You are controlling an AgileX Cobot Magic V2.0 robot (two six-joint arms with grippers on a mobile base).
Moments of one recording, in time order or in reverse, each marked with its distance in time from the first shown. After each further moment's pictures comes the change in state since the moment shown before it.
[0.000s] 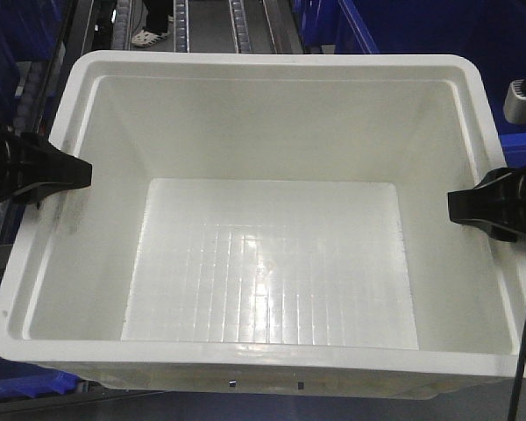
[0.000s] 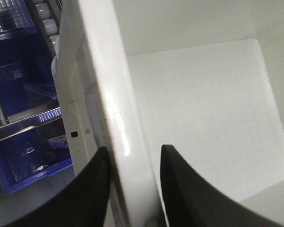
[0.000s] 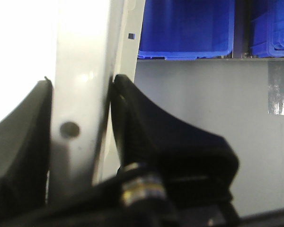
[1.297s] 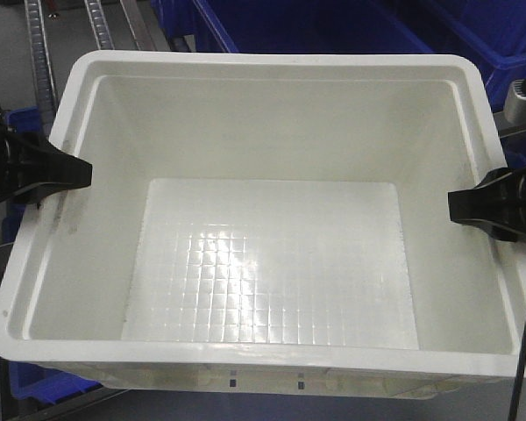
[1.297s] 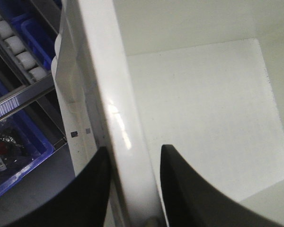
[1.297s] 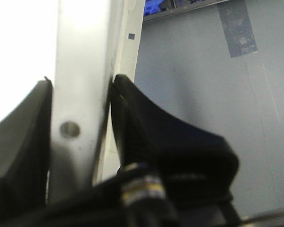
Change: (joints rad) left arm 0.000 0.000 0.000 0.000 0.000 0.000; right arm 0.000 0.000 0.000 0.000 0.000 0.000
